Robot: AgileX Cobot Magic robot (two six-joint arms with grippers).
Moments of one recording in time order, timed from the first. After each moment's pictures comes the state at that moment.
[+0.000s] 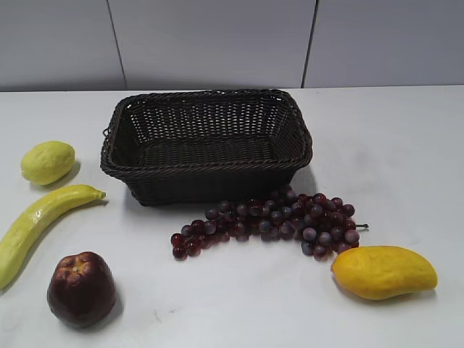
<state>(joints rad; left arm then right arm) -0.01 -0.01 -0.50 -0.05 1.09 0.12 0.00 -0.01 -0.49 0.03 1.05 0.01</state>
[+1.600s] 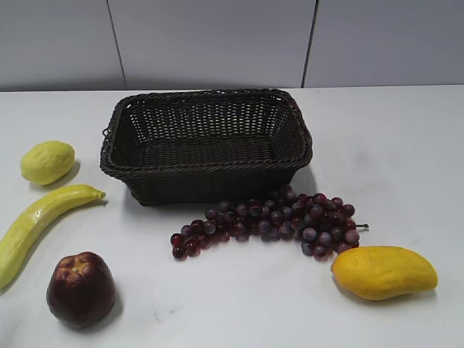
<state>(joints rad) -0.01 0.65 -0.56 -0.12 0.81 0.12 0.00 -0.01 -0.49 0.03 1.05 0.01</state>
